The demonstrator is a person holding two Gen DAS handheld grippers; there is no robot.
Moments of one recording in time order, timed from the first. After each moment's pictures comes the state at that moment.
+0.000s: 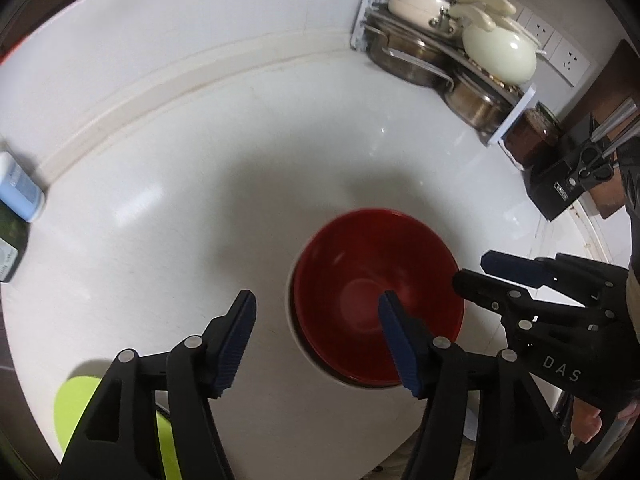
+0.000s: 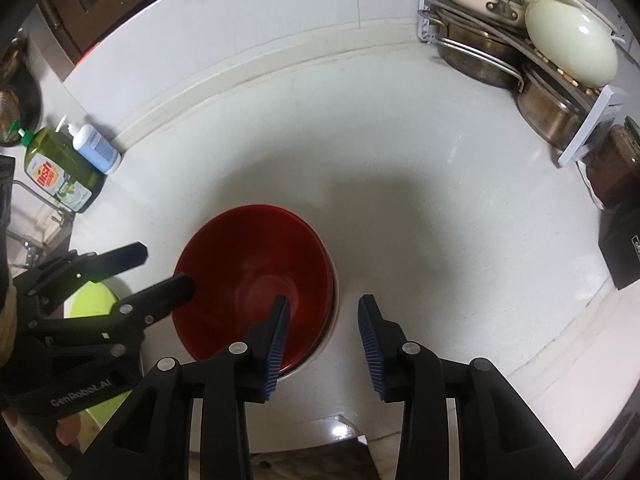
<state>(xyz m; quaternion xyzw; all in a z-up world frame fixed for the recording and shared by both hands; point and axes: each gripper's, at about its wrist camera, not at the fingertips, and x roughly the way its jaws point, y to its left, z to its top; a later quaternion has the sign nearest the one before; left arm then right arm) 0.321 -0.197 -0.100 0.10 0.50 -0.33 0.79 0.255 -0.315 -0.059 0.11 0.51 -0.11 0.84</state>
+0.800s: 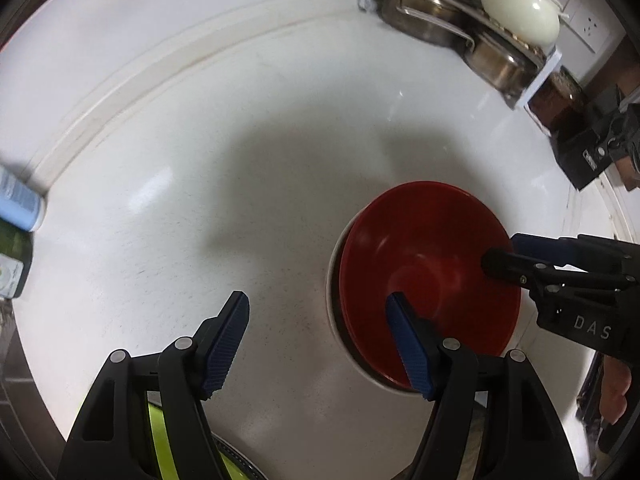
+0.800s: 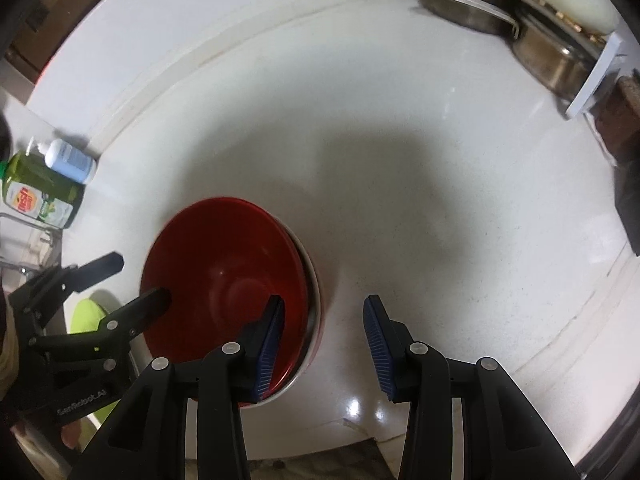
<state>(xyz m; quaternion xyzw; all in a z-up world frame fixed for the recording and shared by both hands) 0.347 -0.214 -0.134 0.17 0.55 -0.32 0.75 0.283 -0.342 -0.094 0.18 0.57 -0.12 0.79</state>
